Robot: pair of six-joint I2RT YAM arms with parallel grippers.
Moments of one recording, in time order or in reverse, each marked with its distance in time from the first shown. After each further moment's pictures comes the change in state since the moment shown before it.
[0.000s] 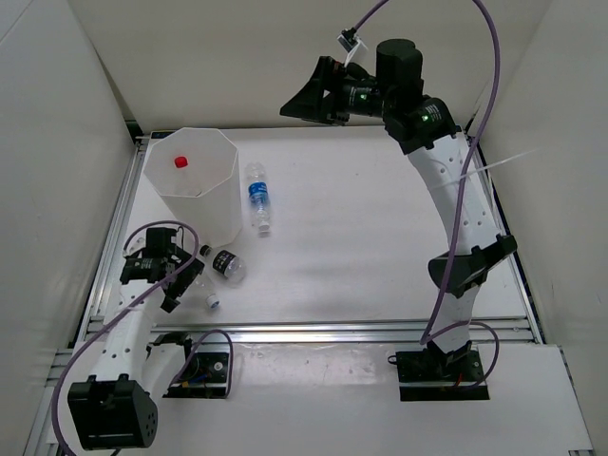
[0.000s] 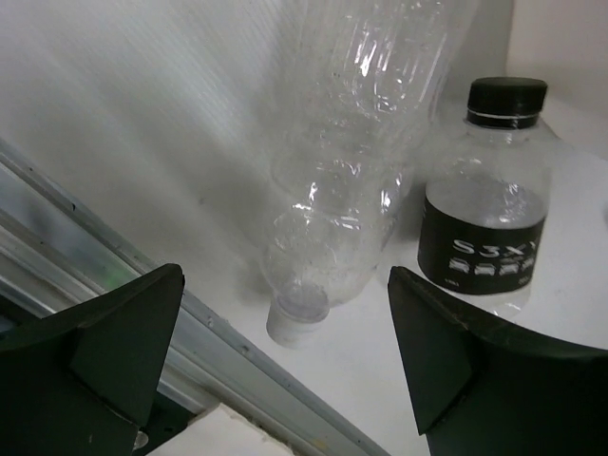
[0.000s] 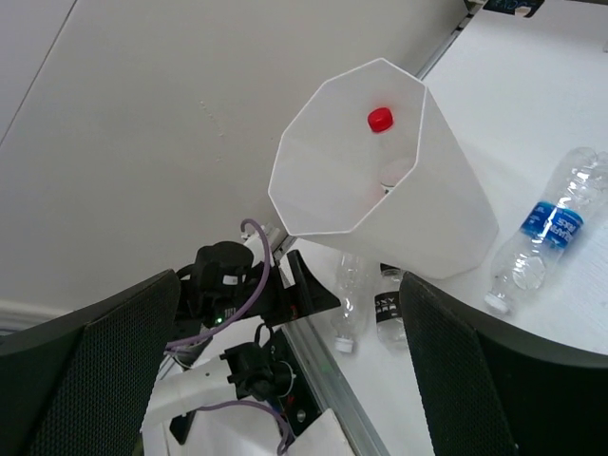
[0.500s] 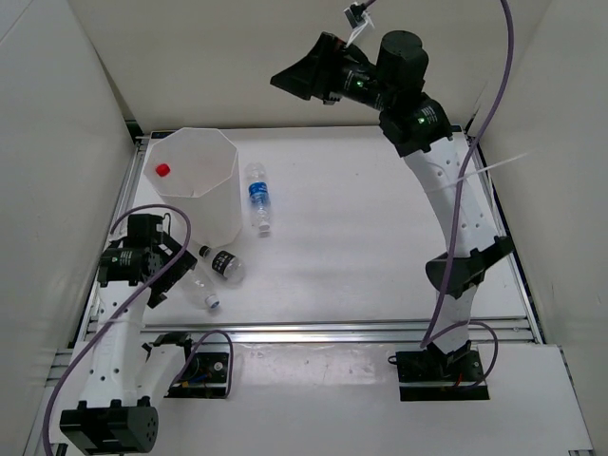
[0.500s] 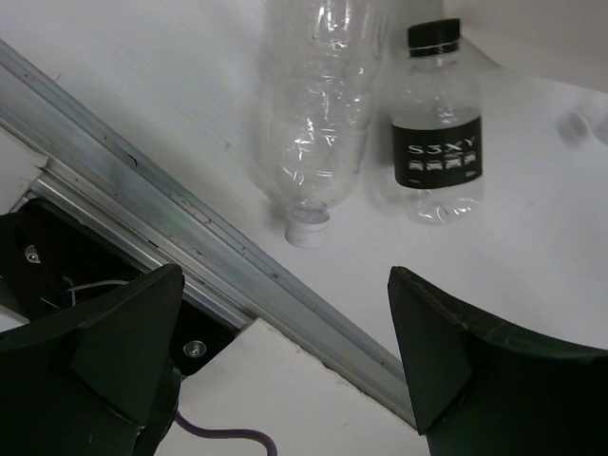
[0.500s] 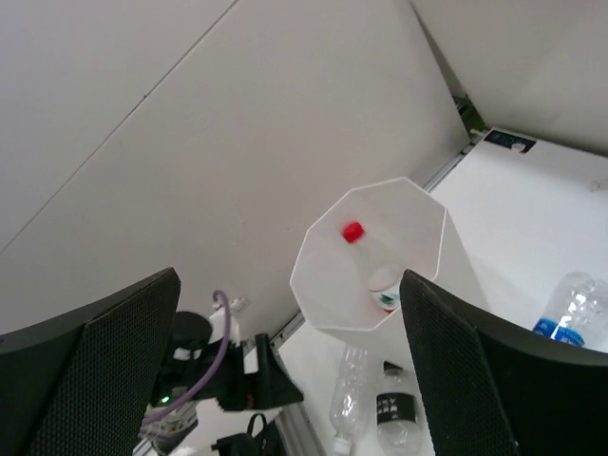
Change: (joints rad) left arm 0.000 -0.029 0.317 -0.316 0.021 0.137; right arm 0.043 0.020 0.031 0.254 0.132 0.060
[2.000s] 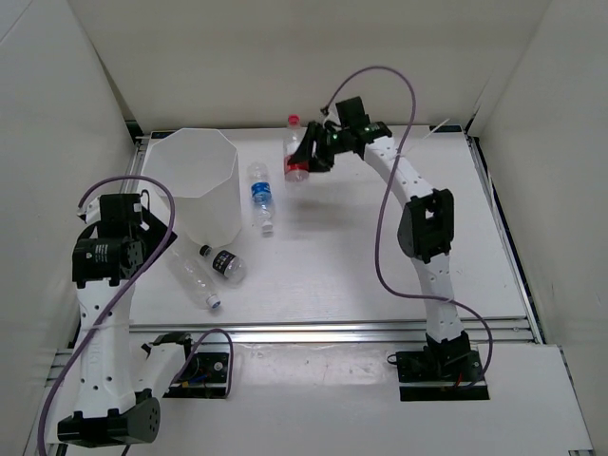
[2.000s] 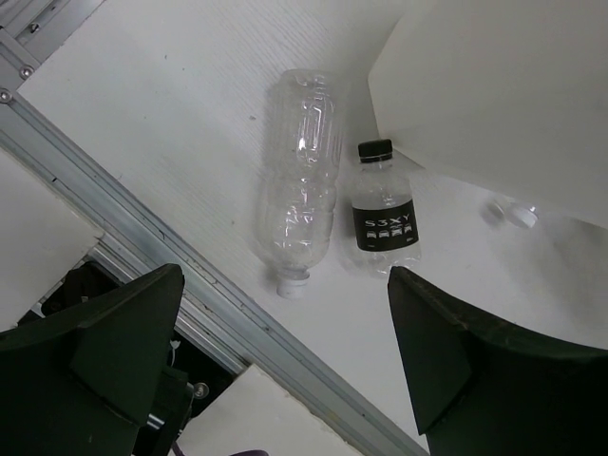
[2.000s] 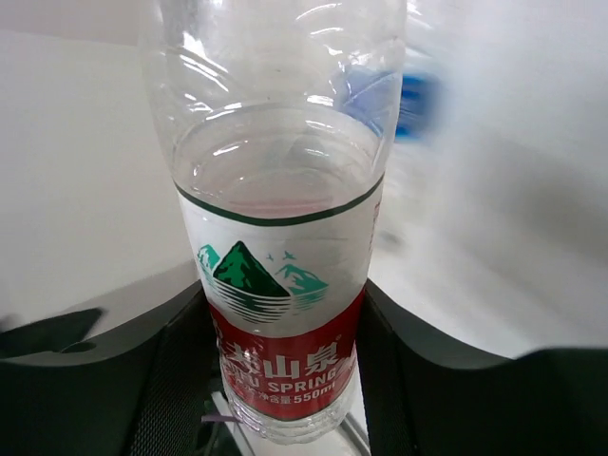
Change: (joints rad) left arm 0.034 0.057 0.293 -0.041 -0.129 0.072; right arm -0.153 0.458 -0.202 -0.245 -0.227 -0.022
